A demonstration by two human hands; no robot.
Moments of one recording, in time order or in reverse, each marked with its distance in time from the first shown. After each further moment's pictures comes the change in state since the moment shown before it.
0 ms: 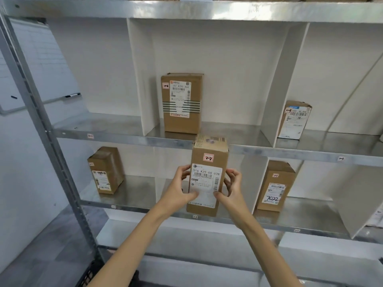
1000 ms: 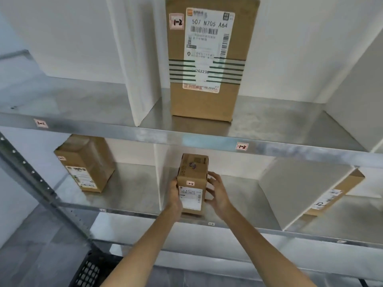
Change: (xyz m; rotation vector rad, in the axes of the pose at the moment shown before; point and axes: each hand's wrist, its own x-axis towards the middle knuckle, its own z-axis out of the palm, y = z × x) left_hand 0.177 -0.249 -0.010 -0.750 0.320 -0.656; right_hand 0.178 0.223 0.074 0.305 0.188 0.653
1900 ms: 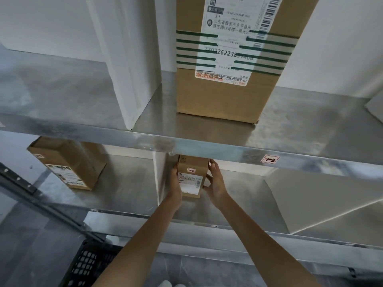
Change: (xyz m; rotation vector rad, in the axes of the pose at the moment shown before) left_hand 0.086 -0.007 -0.003 0.130 0.036 0.054; right_hand 0.060 -0.003 0.028 0.075 0.049 -0.024
